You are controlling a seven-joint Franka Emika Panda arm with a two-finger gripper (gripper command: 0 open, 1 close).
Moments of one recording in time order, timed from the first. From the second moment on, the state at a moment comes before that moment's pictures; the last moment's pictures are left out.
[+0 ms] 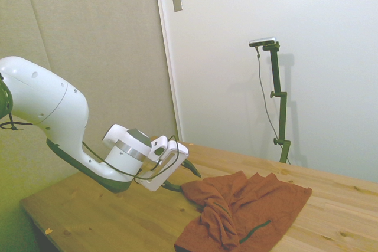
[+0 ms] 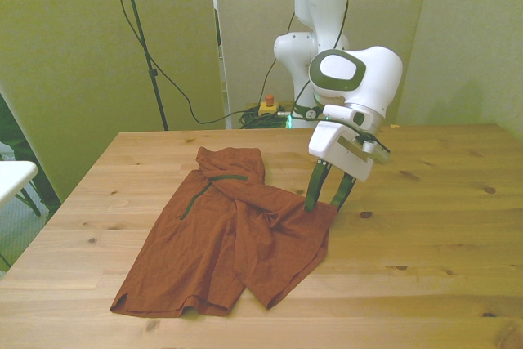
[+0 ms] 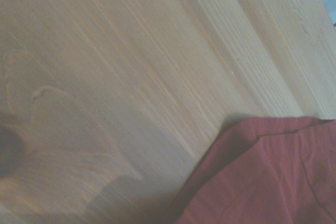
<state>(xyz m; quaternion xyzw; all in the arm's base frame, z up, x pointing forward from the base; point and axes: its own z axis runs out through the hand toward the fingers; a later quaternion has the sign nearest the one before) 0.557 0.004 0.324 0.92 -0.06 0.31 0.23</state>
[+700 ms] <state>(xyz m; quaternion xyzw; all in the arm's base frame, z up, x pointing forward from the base) 0.562 0.004 0.312 0.92 -0.06 0.31 0.23</state>
